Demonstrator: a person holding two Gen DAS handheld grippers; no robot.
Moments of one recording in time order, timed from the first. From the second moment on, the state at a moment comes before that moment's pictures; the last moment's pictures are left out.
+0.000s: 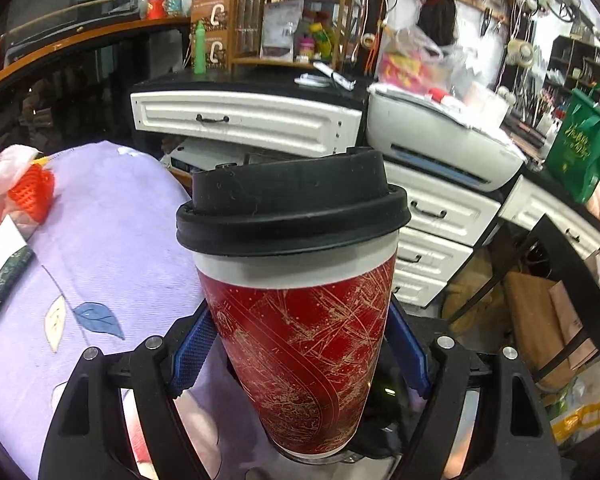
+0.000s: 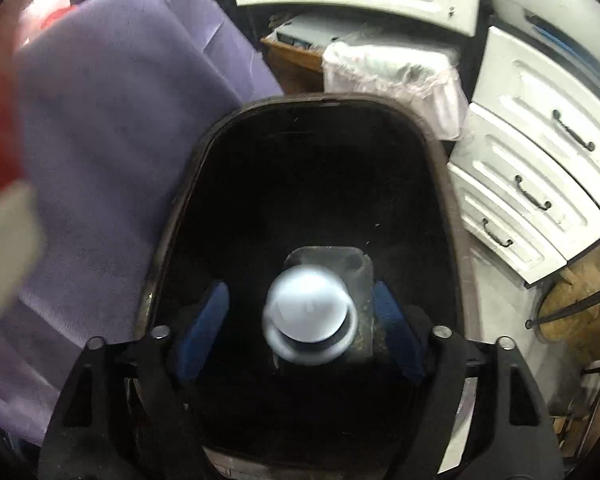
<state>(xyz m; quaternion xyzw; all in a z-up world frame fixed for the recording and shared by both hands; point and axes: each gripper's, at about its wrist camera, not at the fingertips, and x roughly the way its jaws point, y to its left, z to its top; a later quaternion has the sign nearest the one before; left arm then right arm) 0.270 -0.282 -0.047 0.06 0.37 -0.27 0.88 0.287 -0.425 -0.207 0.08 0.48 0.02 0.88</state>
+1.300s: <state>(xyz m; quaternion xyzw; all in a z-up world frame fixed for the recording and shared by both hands) 0.250 -0.355 -0.123 0.13 0.45 -0.35 0.81 0.137 -0.522 -0.155 0.11 0.40 -0.17 0.89</state>
